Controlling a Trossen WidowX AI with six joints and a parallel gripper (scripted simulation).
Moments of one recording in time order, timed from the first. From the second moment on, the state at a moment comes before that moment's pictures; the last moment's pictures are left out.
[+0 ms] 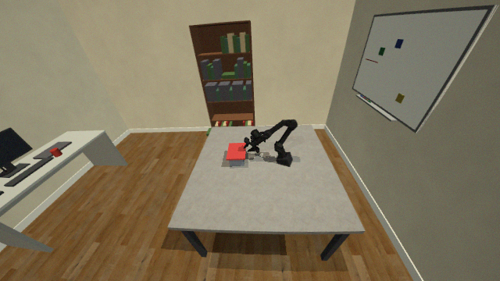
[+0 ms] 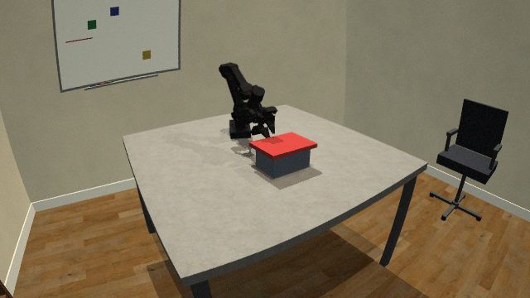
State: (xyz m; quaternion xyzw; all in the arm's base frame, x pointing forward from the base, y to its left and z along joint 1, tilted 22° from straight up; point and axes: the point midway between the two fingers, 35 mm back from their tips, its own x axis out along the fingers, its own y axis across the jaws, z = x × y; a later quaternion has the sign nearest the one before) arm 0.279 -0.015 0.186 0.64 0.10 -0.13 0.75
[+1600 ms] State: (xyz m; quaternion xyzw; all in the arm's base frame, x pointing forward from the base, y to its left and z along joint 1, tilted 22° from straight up) arm 0.292 -0.016 0.180 0.64 0.10 -0.13 0.75
